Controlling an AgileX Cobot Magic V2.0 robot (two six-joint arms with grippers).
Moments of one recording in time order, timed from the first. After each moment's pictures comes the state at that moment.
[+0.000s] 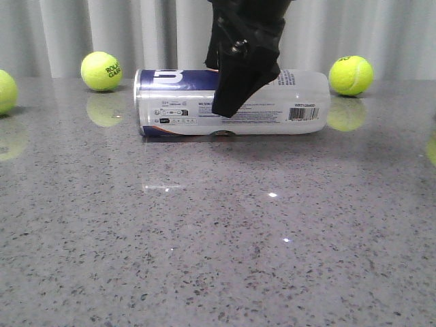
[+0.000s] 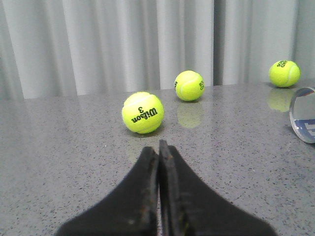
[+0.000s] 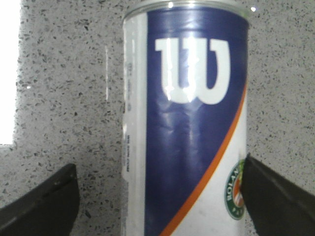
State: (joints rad) left arm -0.10 0.00 0.00 0.09 0.04 -0.03; right arm 0.57 1.81 -1.59 0.16 0.87 -1.15
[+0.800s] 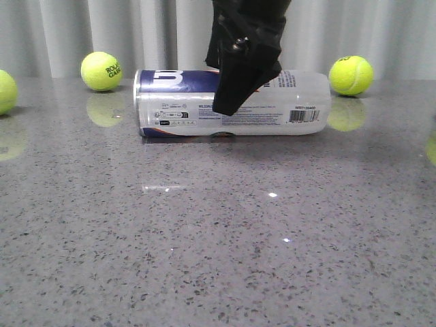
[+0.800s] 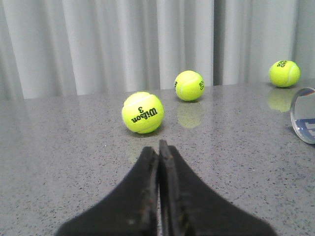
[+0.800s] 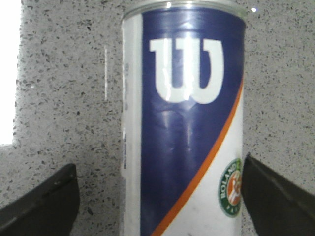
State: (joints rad) left arm -0.10 0.00 0.00 0.09 0.04 -0.03; right arm 0.57 1.79 -1.59 0.16 0.88 -1.15
